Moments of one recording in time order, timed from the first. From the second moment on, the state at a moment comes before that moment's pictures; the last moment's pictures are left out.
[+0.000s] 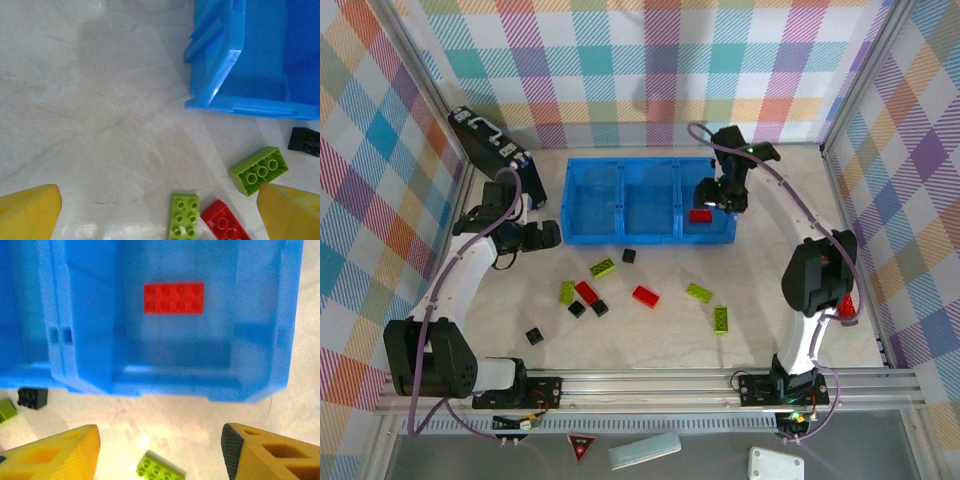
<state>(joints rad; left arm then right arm) -0.04 1.33 1.10 -0.82 0.10 -0.20 0.33 1.84 1.76 -1.16 -0.06 0.35</state>
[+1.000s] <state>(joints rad) -0.34 1.27 0.87 -0.92 0.07 -0.57 0.34 1.56 1.18 -0.88 -0.15 0.39</state>
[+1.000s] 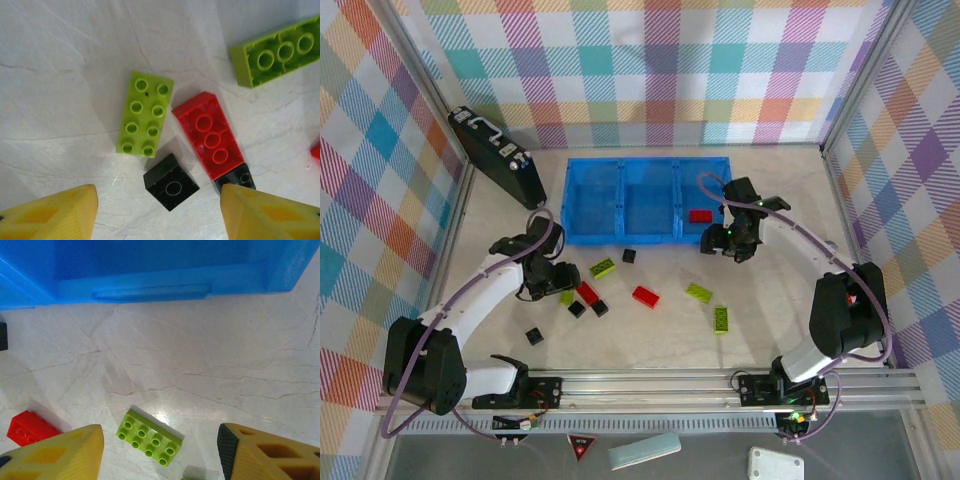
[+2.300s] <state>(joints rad) -0.50 1.49 0.82 -0.88 0.04 -0.59 0.34 1.56 1.09 -0.84 -0.17 0.41</state>
